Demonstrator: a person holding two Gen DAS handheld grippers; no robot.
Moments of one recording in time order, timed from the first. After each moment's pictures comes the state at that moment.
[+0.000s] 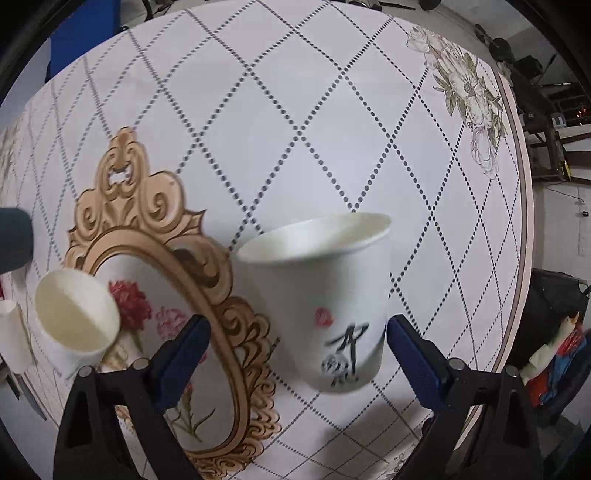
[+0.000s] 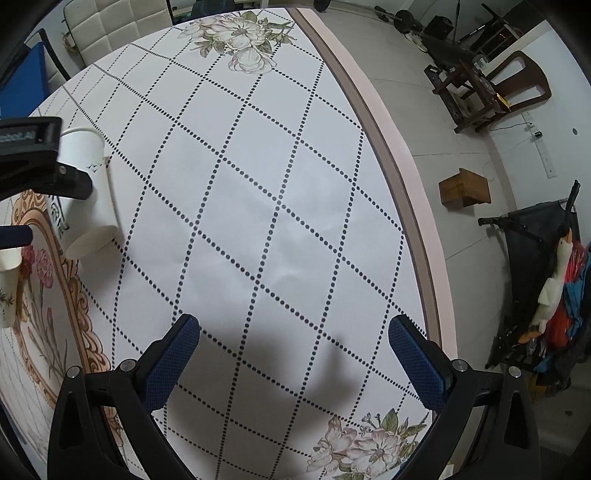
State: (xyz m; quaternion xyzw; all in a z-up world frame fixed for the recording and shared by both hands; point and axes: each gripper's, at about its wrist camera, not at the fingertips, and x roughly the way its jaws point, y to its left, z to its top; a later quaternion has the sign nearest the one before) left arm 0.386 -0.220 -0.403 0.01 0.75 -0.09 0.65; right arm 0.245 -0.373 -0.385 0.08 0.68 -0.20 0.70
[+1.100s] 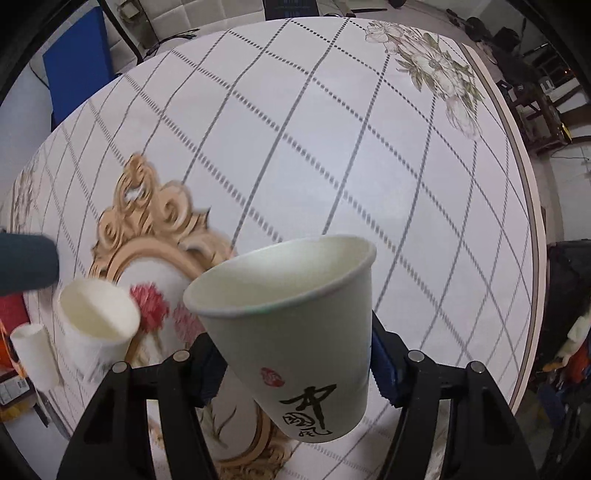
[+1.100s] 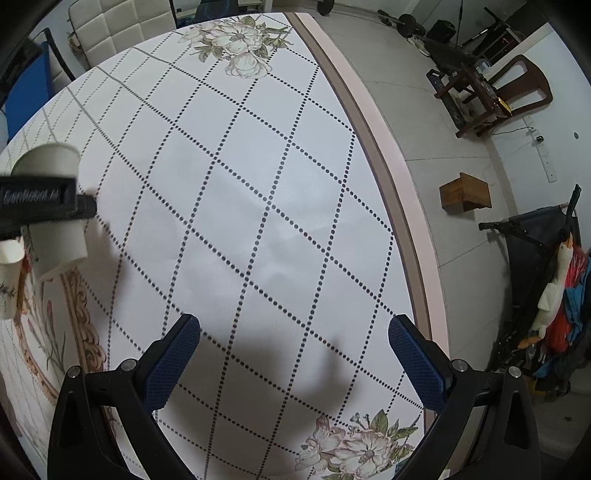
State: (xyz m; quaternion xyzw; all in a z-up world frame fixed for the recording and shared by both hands) left arm 0.296 -0.237 -0.370 0.09 0.71 -0.10 0.69; right arm 0.226 -0.389 -0.374 0.07 0.67 -0.20 0.71
